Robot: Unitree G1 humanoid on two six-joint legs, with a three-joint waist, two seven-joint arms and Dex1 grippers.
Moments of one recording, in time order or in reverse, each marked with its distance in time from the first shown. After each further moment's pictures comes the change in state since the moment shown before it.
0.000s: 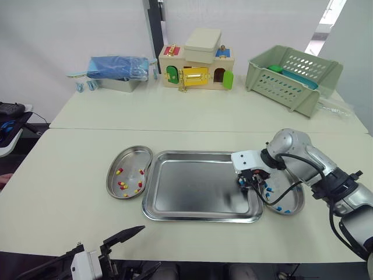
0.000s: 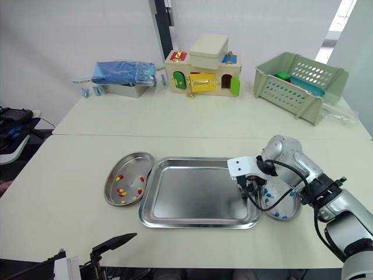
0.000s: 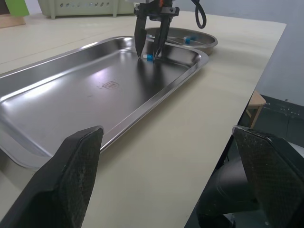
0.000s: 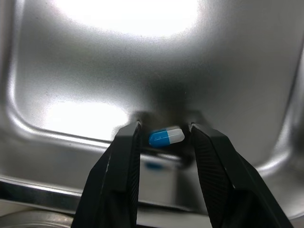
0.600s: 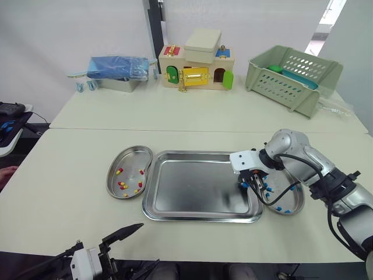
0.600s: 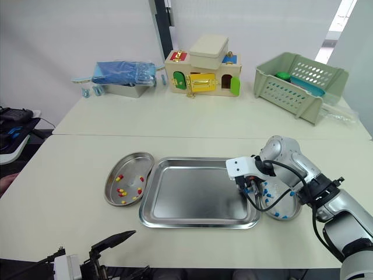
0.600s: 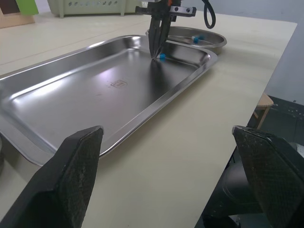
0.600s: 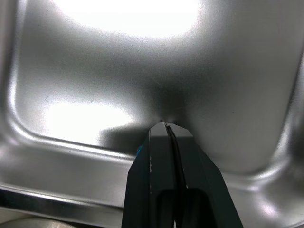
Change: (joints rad) left arm -0.009 0.008 -0.001 -0.003 0.000 0.012 0.038; right arm 0.000 0.011 -0.002 0.000 -0.001 0.001 0.000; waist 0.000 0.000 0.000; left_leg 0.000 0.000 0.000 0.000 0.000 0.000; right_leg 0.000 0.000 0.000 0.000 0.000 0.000
